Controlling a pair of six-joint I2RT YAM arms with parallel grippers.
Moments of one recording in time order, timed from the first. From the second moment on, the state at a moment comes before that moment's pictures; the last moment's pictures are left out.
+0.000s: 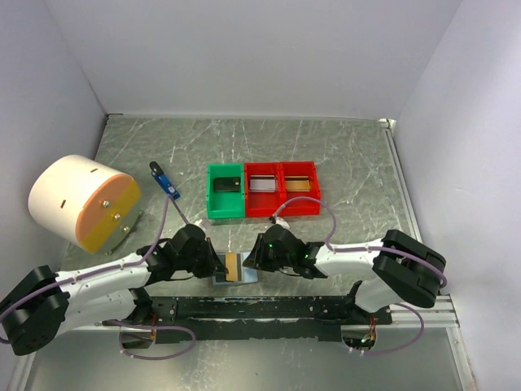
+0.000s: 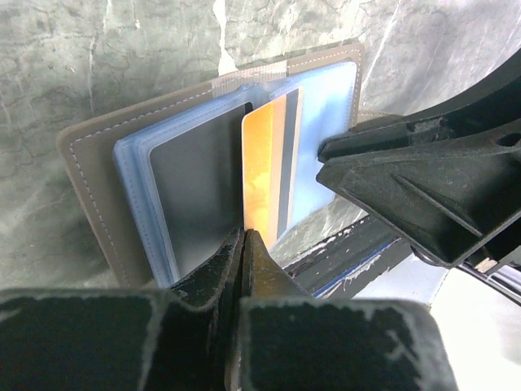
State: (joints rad) left arm -0.86 1.01 0.30 -0.11 0.14 -1.10; right arm 1.04 1.42 0.45 0.23 -0.01 1.12
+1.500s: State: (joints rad) left arm -0.86 1.01 0.31 -0.08 0.15 -1.11; right arm 1.04 1.47 0.46 0.29 -0.04 1.13
